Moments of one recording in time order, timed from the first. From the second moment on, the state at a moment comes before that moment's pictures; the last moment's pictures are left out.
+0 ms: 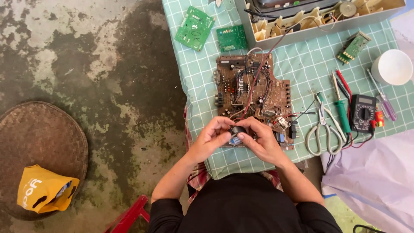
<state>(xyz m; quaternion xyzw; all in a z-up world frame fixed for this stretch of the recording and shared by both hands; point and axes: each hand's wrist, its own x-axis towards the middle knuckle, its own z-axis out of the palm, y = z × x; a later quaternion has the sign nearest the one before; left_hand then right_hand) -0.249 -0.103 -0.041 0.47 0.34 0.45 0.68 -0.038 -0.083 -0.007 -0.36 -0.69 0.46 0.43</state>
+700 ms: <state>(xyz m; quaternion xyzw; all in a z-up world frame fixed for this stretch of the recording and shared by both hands) -0.206 -0.124 -0.021 0.47 0.35 0.52 0.62 -0.024 -0.102 -0.025 -0.32 -0.63 0.52 0.49</state>
